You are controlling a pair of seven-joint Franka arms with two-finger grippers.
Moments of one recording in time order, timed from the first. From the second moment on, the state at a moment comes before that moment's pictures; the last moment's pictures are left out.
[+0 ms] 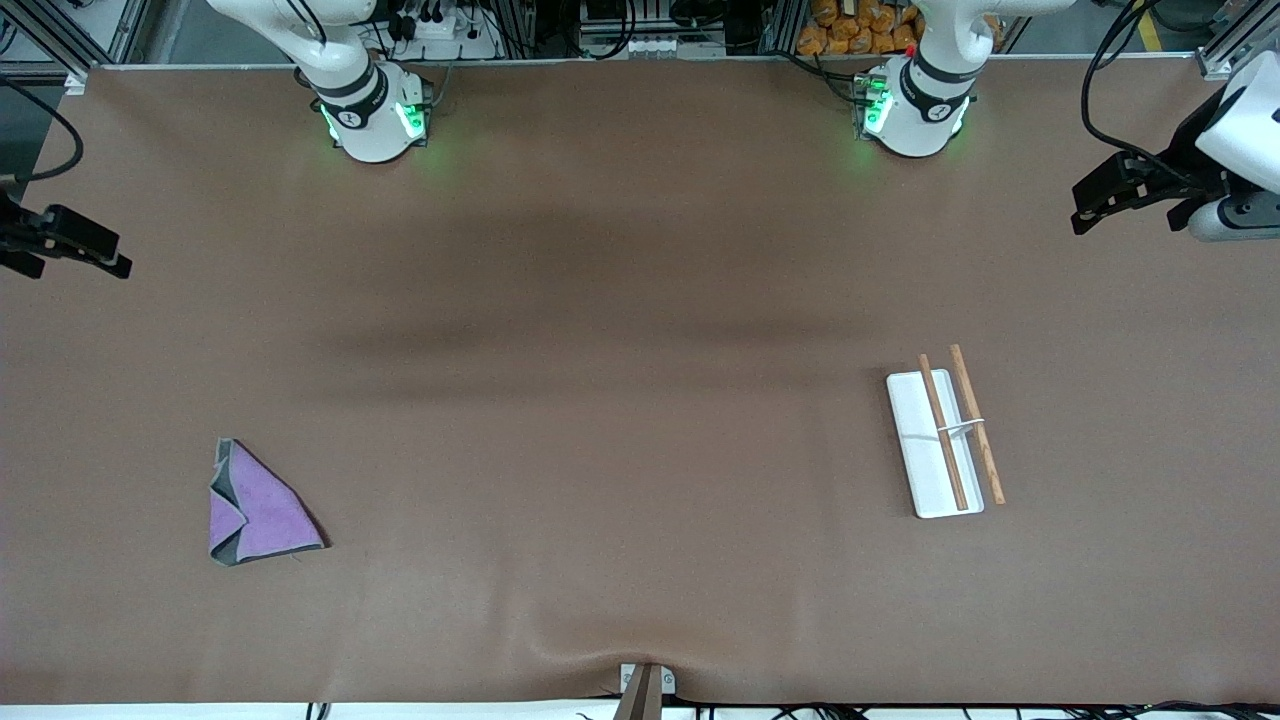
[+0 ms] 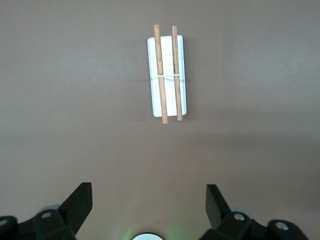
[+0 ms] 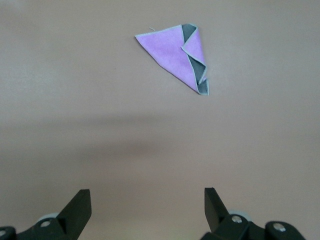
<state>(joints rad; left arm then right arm) -0.08 -0.05 -0.03 -1.55 0.02 1.47 -0.13 -0.07 0.03 -0.02 -1.55 0.02 1.56 -0.09</state>
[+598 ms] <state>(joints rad) -0.08 -0.04 -0.03 -1.55 0.02 1.48 -0.13 -0.08 0.20 -0.02 -1.56 0.02 1.76 -0.32</state>
